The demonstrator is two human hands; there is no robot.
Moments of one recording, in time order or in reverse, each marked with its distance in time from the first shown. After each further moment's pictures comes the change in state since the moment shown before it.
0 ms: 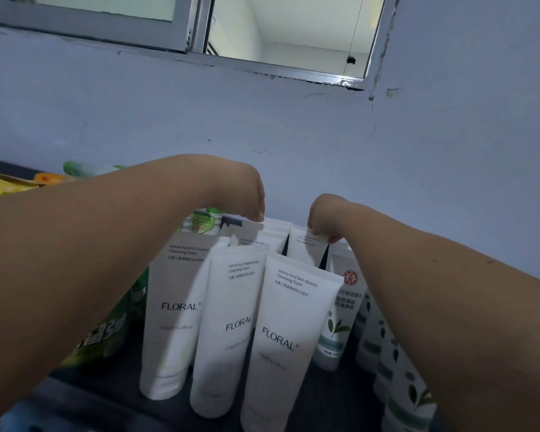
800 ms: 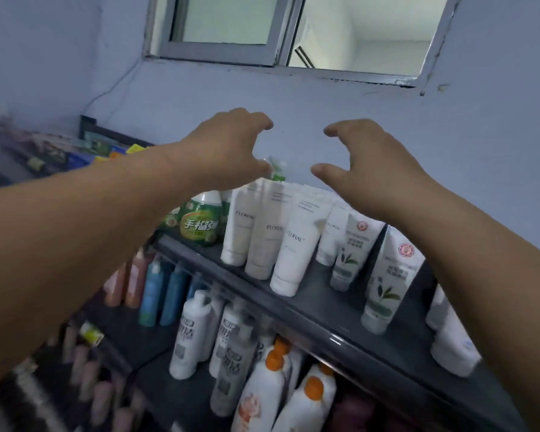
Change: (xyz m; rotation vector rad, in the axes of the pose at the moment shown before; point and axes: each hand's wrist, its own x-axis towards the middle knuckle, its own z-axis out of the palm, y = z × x) left_hand -0.204 0.047 -0.002 0.059 0.538 -0.146; right_hand -0.243 0.042 -0.074 -0.107 0.261 -0.892
